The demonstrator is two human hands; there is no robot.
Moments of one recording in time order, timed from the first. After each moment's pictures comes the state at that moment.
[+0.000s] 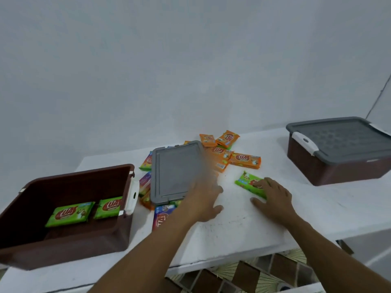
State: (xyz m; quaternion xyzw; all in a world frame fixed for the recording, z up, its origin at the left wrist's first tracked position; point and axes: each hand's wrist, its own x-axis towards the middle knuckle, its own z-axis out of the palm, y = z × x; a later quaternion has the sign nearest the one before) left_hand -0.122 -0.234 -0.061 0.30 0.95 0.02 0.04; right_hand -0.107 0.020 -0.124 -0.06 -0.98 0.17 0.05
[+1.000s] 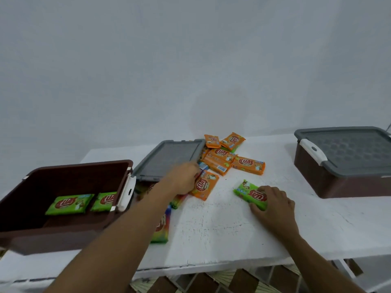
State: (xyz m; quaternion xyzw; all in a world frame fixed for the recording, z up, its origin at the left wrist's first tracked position) left_hand -0.182 -0.254 -0.032 0.22 0.98 0.05 0.01; right_hand -0.109 0.027 -0.135 -0.03 -0.96 0.21 0.16
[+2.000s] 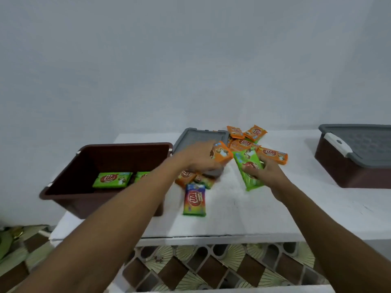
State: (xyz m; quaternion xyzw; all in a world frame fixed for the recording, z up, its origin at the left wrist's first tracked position) left_hand -0.111 -0.317 0.046 0.19 0.95 0.22 0.10; right_hand -0.098 -0.094 -0.025 -0.06 -0.79 0.60 -0.02
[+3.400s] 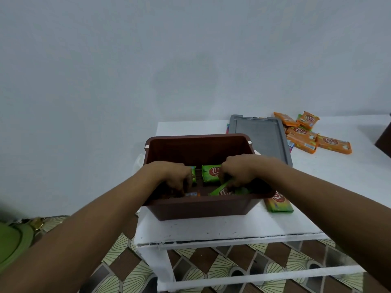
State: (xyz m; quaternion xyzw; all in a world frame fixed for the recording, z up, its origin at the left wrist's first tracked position) left_hand -0.145 -0.613 -0.026 0.29 0.90 0.00 0.33; right_hand -0.137 -0.399 0.002 0.33 -0.90 -0.09 -0.27
